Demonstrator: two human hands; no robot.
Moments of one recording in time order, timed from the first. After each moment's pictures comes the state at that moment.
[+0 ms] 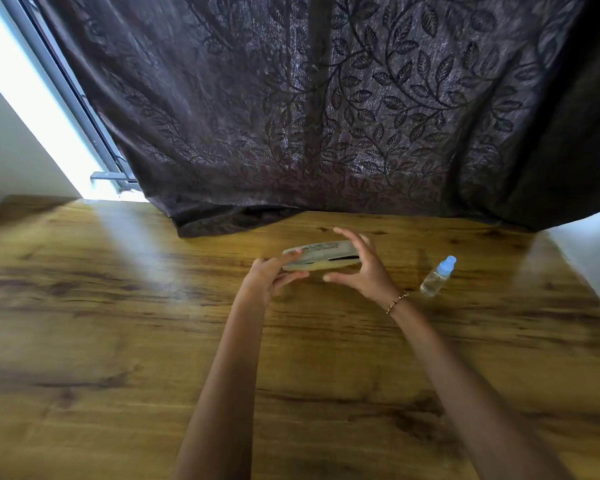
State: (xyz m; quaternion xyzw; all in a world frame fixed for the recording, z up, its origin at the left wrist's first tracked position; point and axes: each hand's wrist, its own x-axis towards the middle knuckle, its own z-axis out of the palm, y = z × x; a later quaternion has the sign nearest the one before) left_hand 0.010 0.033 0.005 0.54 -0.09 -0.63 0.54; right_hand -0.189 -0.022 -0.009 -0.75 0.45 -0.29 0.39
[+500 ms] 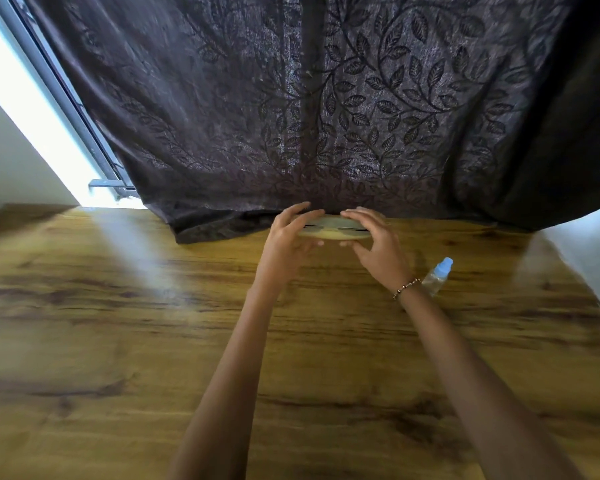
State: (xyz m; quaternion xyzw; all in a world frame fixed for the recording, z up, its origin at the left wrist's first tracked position) left_hand -0.008 0.012 0.033 0.58 -0.68 -0.11 0.44; right_hand -0.195 -0.039 0.033 -0.81 0.39 -0.39 0.18
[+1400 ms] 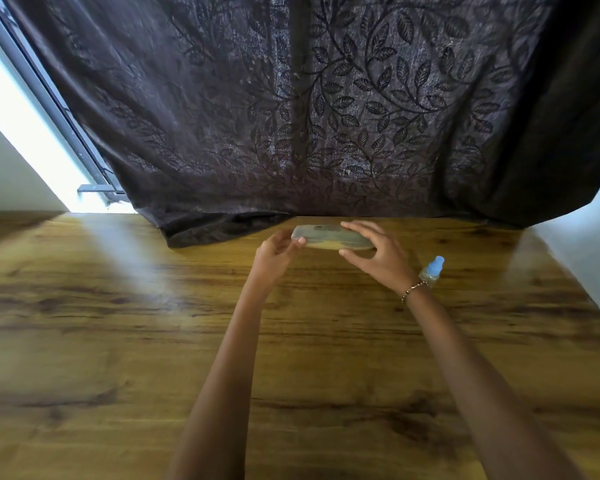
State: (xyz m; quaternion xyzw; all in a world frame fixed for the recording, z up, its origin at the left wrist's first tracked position) left_hand -0.004 0.011 0.014 0.62 -0.47 -0.42 0.46; right_hand -0.220 -0.041 0.021 -0.80 0.45 -0.31 0.26
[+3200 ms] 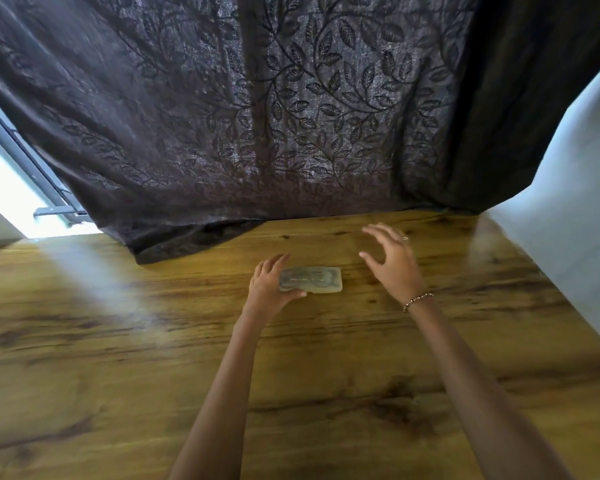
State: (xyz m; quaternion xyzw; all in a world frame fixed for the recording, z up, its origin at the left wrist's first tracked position) left_hand -0.031 0.018 -0.039 0.67 -0.67 -0.22 0.25; right_hand -0.279 -0.022 0.012 -0.76 0.54 -0.34 0.10
